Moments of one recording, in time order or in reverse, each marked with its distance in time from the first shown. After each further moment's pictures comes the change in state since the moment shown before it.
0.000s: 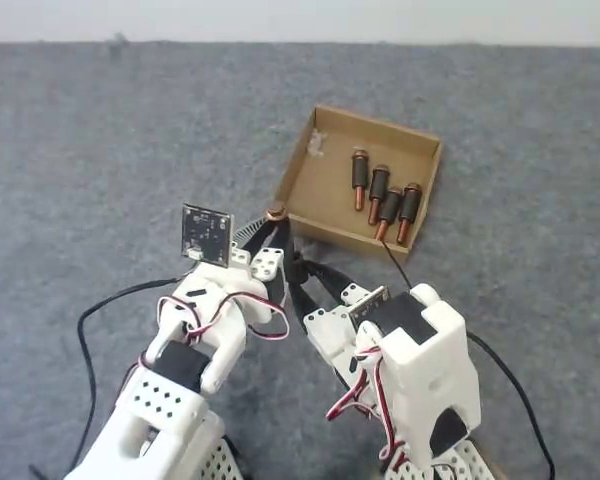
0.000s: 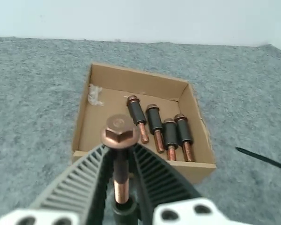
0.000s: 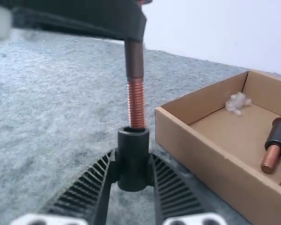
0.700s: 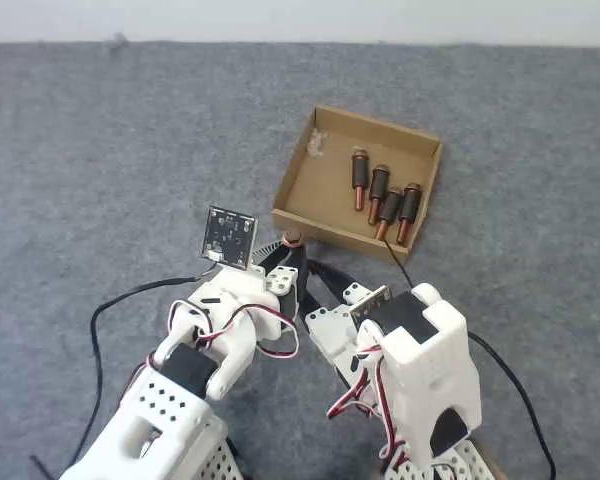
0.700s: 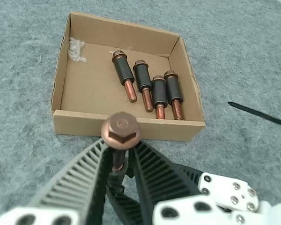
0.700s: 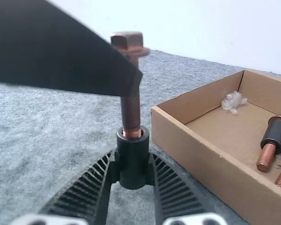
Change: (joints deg) left arm 4.5 0.1 0.0 7.9 2.5; right arm 0.6 0.0 0.0 0.0 0.0
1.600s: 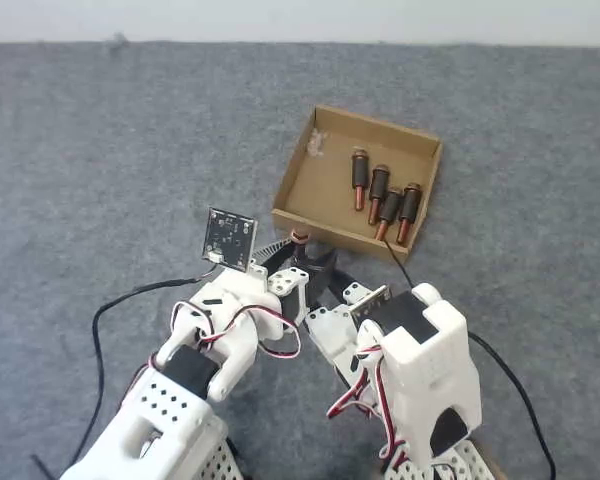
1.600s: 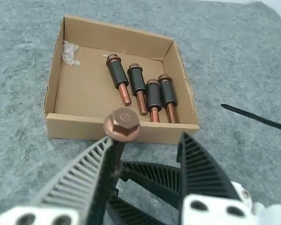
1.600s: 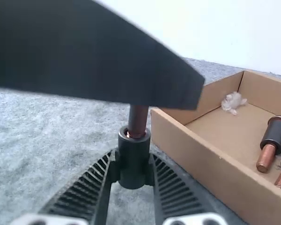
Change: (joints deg) left arm 0.1 0.0 1.4 -3.8 0.4; right arm 0.0 0.0 0.0 -0.1 0.0
